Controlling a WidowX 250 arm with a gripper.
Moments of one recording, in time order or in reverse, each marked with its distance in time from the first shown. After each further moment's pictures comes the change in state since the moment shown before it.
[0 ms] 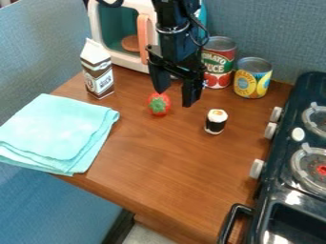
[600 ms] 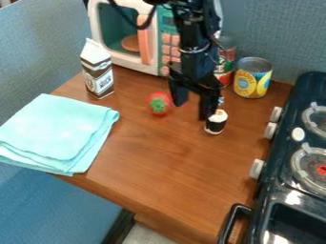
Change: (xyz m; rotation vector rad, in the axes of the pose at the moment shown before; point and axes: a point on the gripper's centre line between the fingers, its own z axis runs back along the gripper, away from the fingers) arm 0.021 -0.018 -0.035 -0.028 0.024 -0.084
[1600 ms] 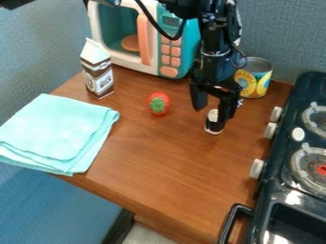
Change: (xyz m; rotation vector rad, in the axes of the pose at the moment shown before) arm 0.034 -0.007 -0.025 -0.063 0.079 -0.022
